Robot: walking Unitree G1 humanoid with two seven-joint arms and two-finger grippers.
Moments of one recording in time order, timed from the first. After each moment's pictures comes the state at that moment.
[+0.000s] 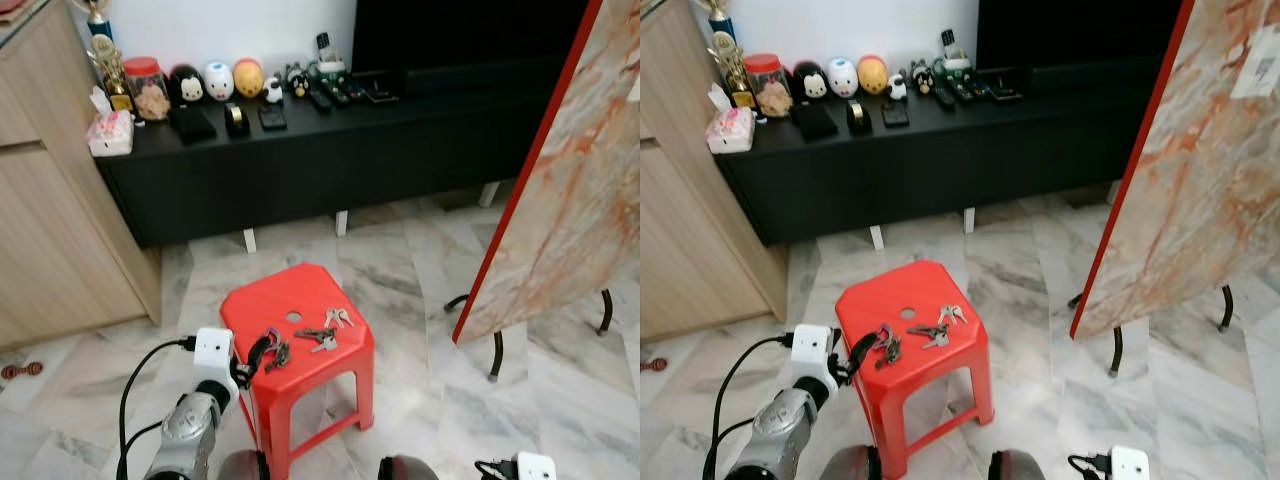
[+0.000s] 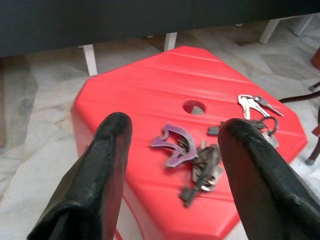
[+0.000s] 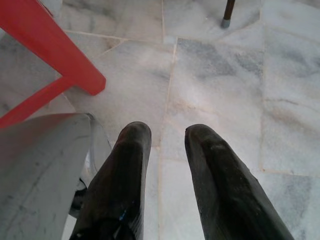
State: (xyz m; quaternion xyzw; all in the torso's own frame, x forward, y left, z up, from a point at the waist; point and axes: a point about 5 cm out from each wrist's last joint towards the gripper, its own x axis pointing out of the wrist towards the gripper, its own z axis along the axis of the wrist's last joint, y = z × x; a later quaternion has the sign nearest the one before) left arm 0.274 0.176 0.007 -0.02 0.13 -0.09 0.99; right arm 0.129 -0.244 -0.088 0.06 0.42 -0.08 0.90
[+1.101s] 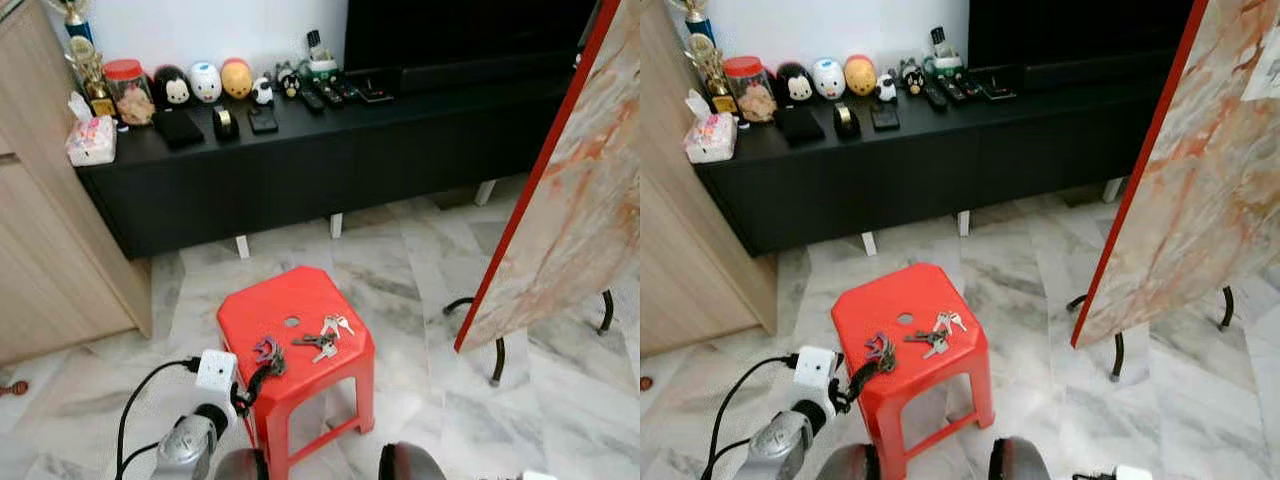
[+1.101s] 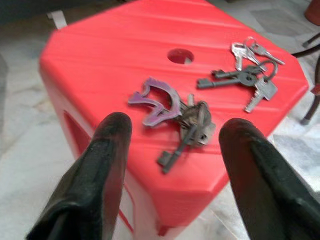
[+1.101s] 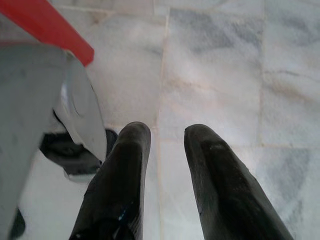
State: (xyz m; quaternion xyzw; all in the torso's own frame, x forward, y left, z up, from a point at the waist) left arm 0.252 0.172 -0.015 0.00 0.18 -0.12 0.98; right arm 0.101 -0.247 -0.095 0.06 0.45 -0.08 0.89
